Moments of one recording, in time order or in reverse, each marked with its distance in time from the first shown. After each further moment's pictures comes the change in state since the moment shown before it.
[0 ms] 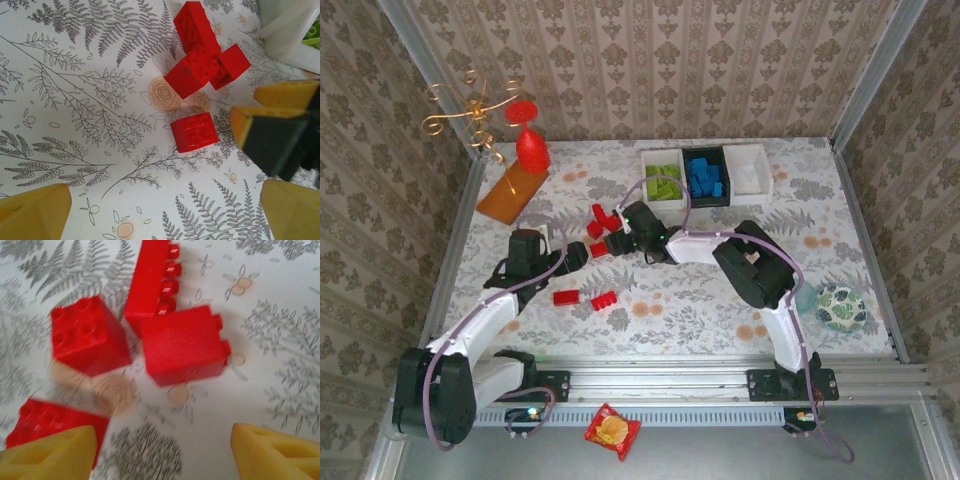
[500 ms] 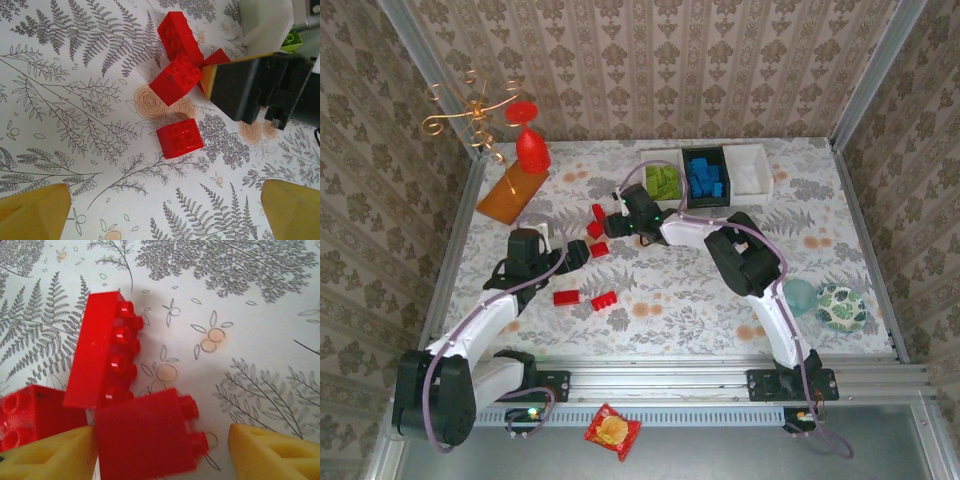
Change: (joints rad) left arm 0.002 -0.006 -0.009 0.044 0.037 0.000; right arm -0.053 0.159 0.263 -0.127 -0.064 0.056
